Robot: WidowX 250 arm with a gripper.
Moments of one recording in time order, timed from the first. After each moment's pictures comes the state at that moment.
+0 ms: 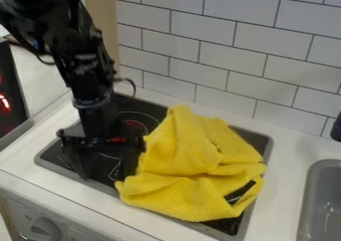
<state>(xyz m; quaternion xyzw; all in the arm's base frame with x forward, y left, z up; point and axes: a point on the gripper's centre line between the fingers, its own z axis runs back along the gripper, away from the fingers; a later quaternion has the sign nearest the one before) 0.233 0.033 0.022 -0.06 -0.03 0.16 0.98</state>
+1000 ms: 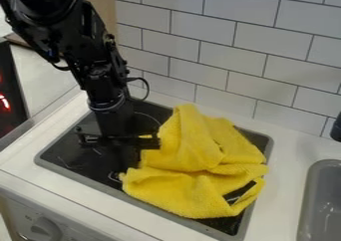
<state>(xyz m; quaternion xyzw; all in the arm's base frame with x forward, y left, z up) 0.242 0.017 0.018 -0.07 -0.06 0.13 0.99</state>
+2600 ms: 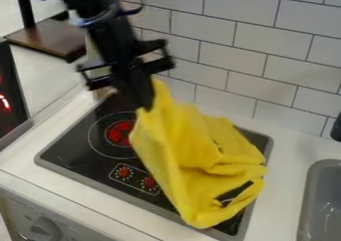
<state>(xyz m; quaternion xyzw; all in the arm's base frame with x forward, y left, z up) 0.260 -0.006 0.123 -0.18 -0.10 0.15 0.97</state>
